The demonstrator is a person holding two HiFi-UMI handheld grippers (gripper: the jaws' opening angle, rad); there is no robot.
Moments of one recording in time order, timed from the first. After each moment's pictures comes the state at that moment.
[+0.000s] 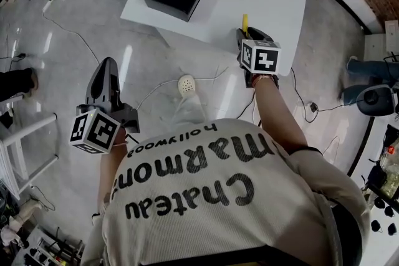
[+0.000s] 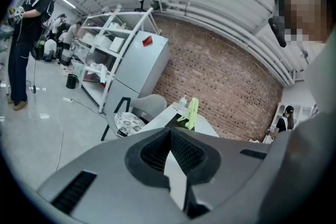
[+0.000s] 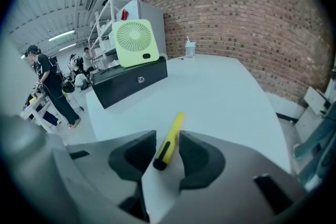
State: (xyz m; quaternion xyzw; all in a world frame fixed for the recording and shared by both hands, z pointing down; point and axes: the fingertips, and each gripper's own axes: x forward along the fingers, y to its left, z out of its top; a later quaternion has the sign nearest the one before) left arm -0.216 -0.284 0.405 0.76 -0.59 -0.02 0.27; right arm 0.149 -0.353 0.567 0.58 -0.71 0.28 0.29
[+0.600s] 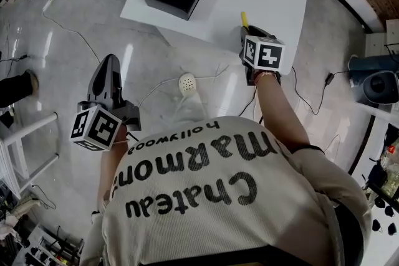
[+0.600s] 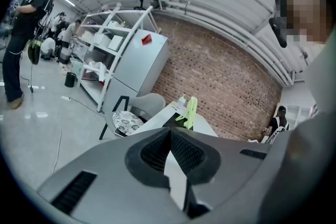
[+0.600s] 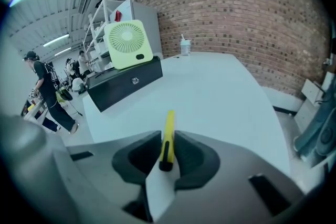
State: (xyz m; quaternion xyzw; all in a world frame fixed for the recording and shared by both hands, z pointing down) left arm -0.209 -0.287 0.408 0.76 -0.59 -0.02 0.28; right arm 0.158 -0.353 0.568 0.59 -0.70 0.30 0.28
